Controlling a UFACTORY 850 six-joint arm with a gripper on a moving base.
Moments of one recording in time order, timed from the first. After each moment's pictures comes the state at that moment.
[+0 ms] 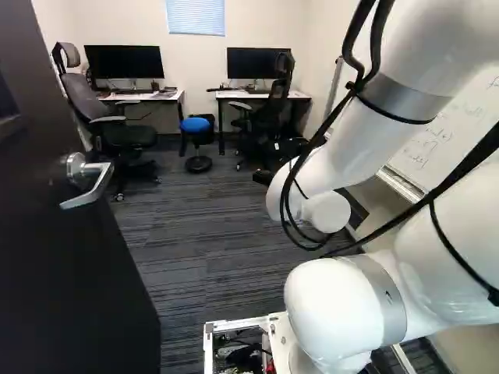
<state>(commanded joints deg) 0.0 16.0 -5.0 0.0 50.0 0.0</state>
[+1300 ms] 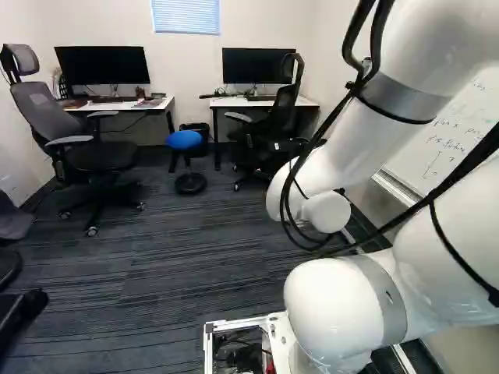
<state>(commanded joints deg) 0.0 16.0 -5.0 0.0 50.0 0.0</state>
